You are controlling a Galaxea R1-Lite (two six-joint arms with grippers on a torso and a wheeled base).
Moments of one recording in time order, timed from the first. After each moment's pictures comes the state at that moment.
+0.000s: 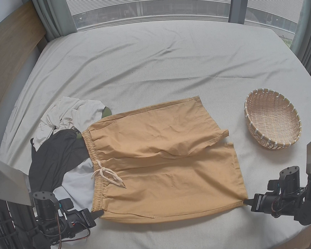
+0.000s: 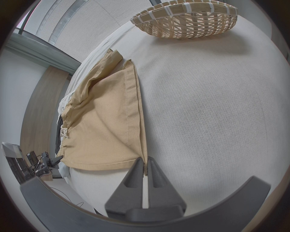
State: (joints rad) left arm -0.16 2.17 -0.02 -1.55 -0.37 -0.53; right arm 0.26 2.12 -0.02 -1.40 0.16 0.55
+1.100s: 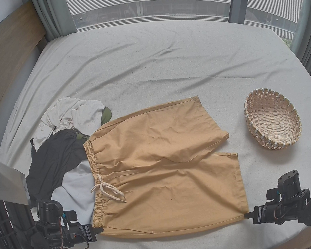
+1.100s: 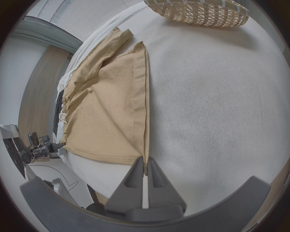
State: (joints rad) left arm -0.14 2.14 -0.02 -1.25 -0.37 -0.31; right arm 0.31 2.00 -0.02 -1.11 0.19 0.46
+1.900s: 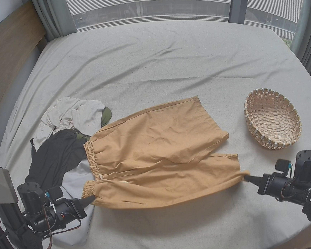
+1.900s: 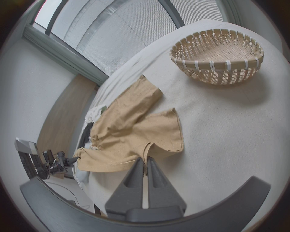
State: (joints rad) left arm -0.12 1.99 -0.06 -1.55 -0.40 -0.46; right arm 0.26 1.90 -0.07 -1.52 0.26 0.54
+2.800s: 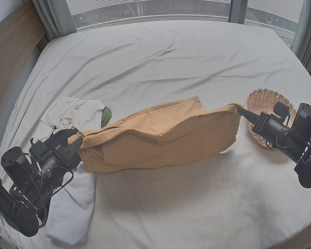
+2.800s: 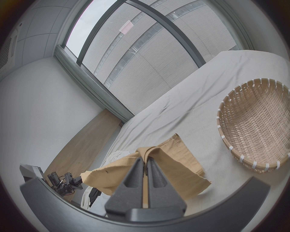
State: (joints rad) left arm -0.16 1.84 -0.34 -1.55 -0.28 -0.67; right arm 0.25 1.85 -0.54 -1.43 0.27 0.58
